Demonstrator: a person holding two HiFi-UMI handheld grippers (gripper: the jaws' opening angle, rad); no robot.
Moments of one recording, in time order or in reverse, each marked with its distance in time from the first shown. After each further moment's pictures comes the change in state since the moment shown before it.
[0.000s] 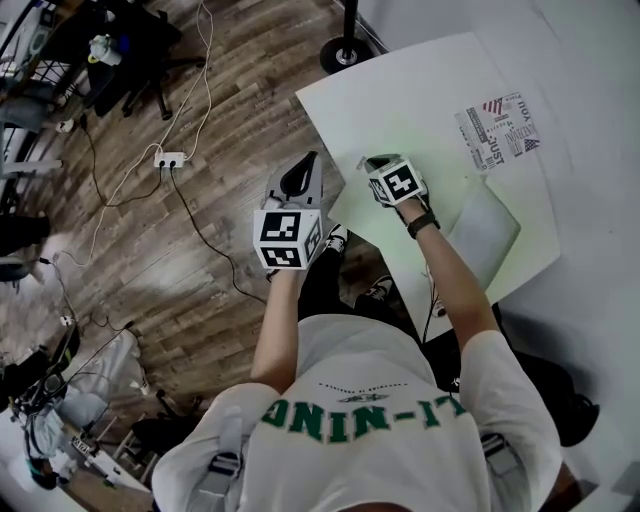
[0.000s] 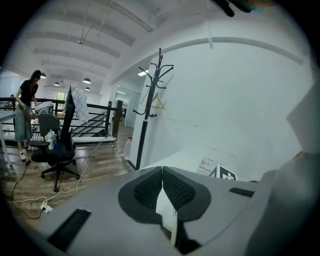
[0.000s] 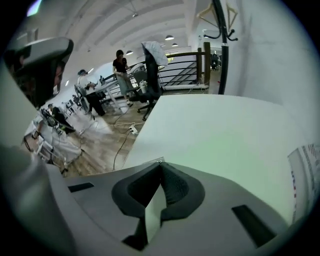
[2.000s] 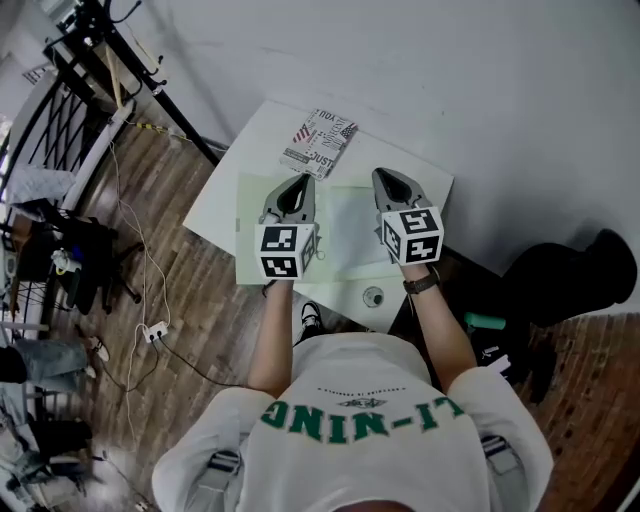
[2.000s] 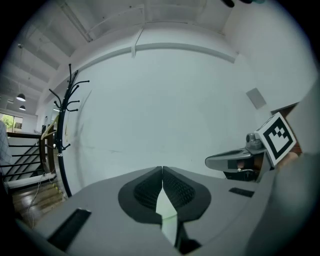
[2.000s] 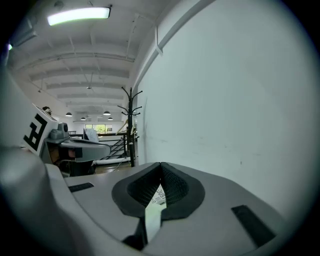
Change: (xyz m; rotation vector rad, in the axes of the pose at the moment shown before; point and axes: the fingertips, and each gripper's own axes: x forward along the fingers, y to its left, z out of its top) left arm -0.026 -0.418 0.069 0.380 -0.177 -0.530; right arm -0.519 -0.082 -0.168 0.385 -0.849 -0.739
